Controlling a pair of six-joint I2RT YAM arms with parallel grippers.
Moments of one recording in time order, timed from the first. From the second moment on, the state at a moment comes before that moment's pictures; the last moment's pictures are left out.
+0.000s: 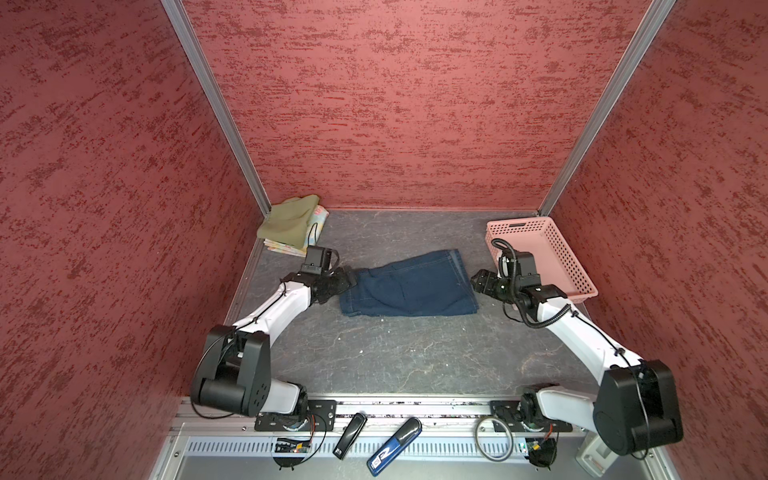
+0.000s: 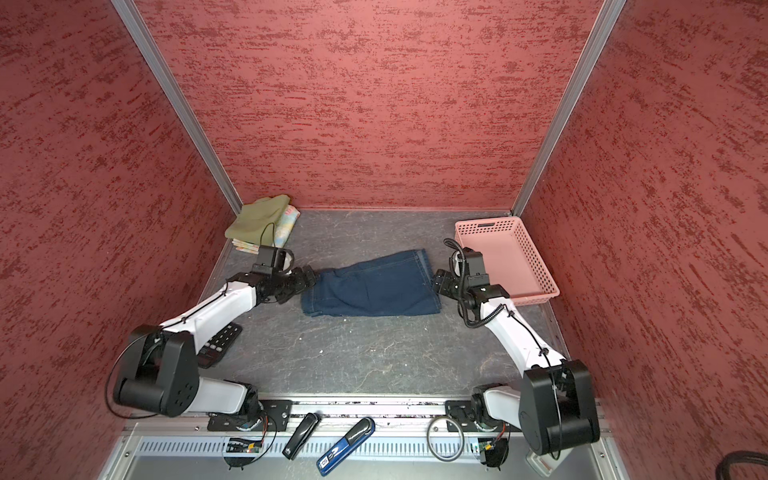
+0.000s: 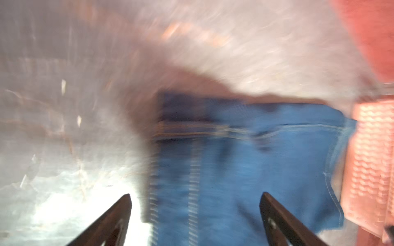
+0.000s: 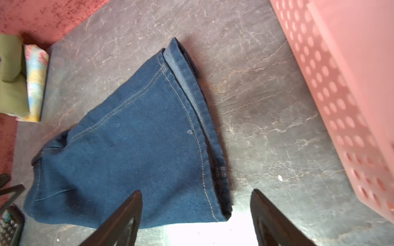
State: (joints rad) left arm -0.20 1.39 0.89 -0.41 0.17 -0.64; right arm 0.17 1.24 0.78 -0.38 -0.17 0.53
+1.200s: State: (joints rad) left arm -0.53 1.74 1.01 -0.45 -0.14 -0.42; right arm 0.27 1.41 0.33 0.46 -0.22 1.52
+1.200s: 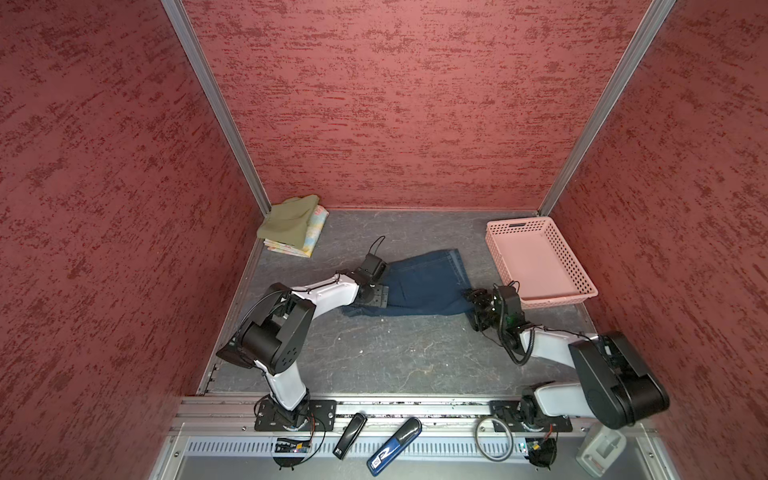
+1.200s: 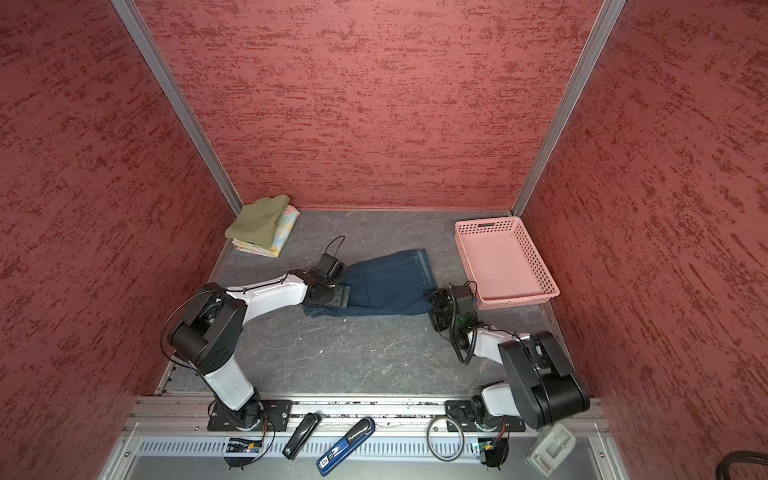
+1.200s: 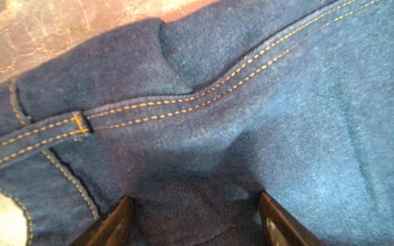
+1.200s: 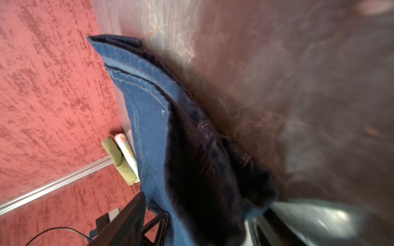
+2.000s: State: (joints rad) left arm -0.11 1.45 0.89 -0.34 0.28 -0.63; right arm 0.28 1.38 0.57 0.44 -0.06 0.97
